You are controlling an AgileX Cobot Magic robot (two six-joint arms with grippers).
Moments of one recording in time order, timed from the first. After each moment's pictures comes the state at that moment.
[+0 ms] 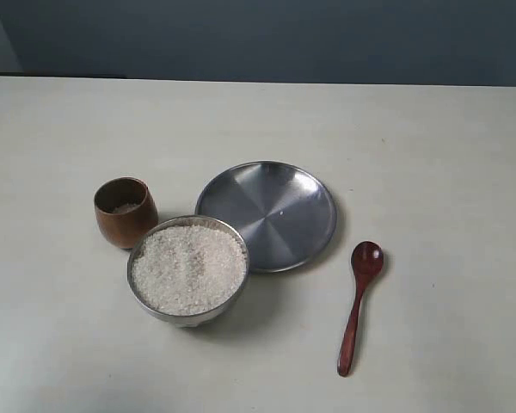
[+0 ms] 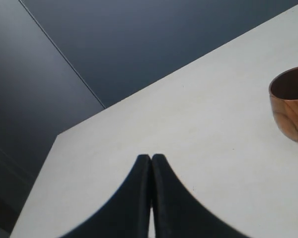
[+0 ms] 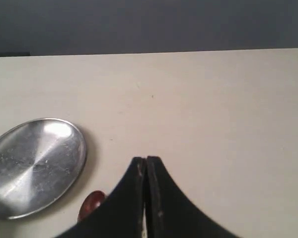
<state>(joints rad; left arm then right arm) 0.04 0.00 0.00 0.44 0.27 0.05 0.19 0.54 -0.55 -0.09 0.57 0.22</state>
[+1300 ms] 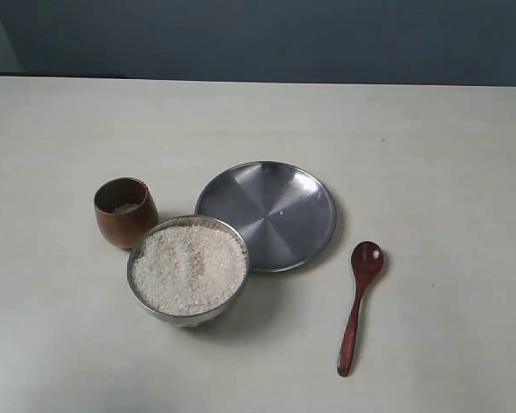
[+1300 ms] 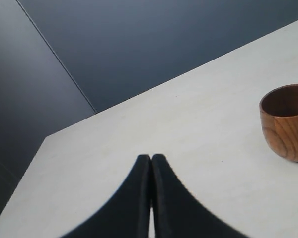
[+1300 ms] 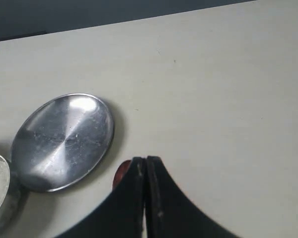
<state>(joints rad) 0.04 0.00 0.00 0.36 0.25 0.04 0.19 0.57 -0.55 0.06 0.64 0.22</state>
